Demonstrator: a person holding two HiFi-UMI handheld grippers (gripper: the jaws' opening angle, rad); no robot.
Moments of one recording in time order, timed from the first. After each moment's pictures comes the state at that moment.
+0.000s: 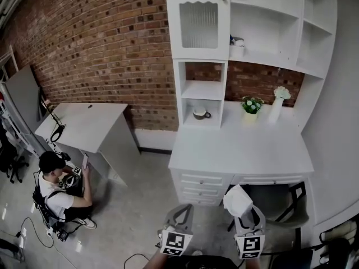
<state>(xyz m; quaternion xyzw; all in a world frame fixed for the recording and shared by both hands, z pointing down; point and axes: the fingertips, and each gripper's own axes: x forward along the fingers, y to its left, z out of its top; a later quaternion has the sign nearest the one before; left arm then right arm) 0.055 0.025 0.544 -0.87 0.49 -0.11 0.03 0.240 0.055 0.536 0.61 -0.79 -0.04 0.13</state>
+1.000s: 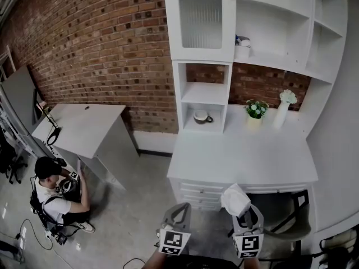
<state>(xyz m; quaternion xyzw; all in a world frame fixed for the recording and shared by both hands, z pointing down) 0.047 -0.049 0.552 -0.86 0.50 -0.11 0.01 0.233 -0.022 0.540 0.60 -0.79 -0.04 0.12</state>
